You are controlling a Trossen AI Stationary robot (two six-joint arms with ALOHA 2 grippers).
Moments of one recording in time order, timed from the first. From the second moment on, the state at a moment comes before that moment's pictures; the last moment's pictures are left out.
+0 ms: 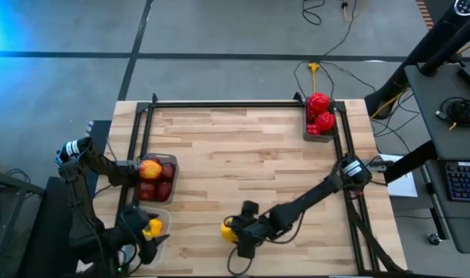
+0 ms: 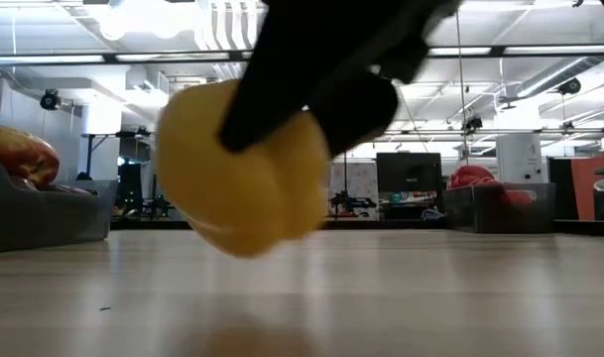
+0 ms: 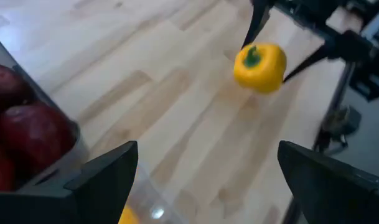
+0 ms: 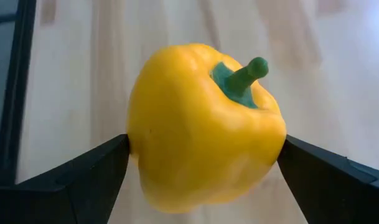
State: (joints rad) left arm -1.24 1.55 1.32 -1.37 -0.78 -2.01; right arm 0.49 2.10 1.53 -0.38 0.28 0.57
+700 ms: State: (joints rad) left arm -0.80 1.56 1.08 -0.76 -0.60 -1.11; right arm 0.43 2.27 1.53 -0.08 0.41 0.12
